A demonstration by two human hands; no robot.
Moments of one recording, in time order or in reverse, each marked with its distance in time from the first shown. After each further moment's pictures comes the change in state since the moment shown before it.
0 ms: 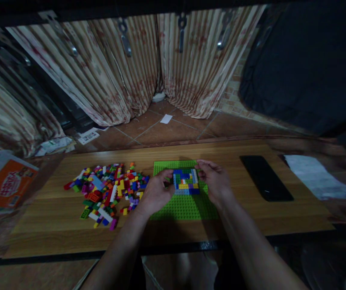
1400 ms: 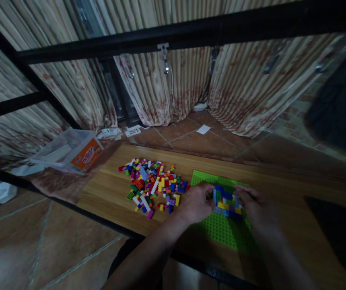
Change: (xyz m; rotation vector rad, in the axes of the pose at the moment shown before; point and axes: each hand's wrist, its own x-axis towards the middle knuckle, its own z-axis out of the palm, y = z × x) left_hand -0.010 -0.001 0.005 0.030 0.061 0.012; right_hand 0.000 0.011 -0.004 -0.574 -0.057 -0.161
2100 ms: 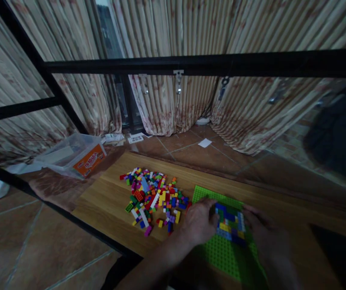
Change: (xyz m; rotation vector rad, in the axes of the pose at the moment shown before) left_hand -0.002 0.010 -0.001 0.149 0.063 -0.031; right_hand 0.013 0.010 -0.007 -0.105 0.018 0.080
